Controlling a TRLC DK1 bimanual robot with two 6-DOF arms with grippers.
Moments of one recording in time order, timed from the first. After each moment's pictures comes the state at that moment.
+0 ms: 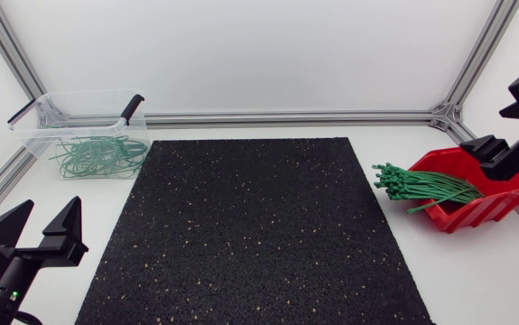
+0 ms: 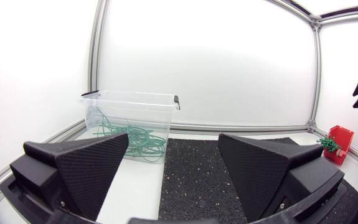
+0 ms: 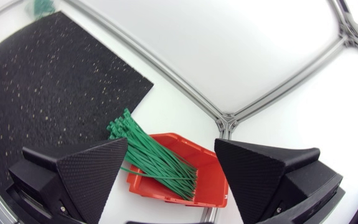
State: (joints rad) left arm -0.05 0.06 0.02 0.00 -0.07 -0.08; right arm -0.21 1.02 0.99 -0.64 -0.10 -0.83
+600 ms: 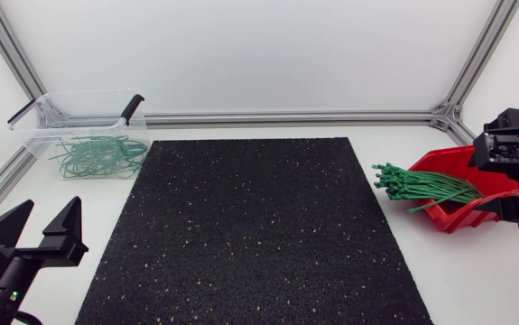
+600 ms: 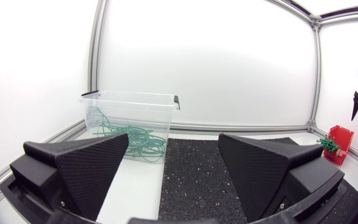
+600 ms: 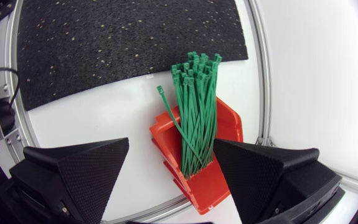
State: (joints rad) left arm -0.06 0.06 0.02 0.00 -0.07 -0.08; right arm -0.24 1.25 1.08 -1.00 -0.02 -1.61
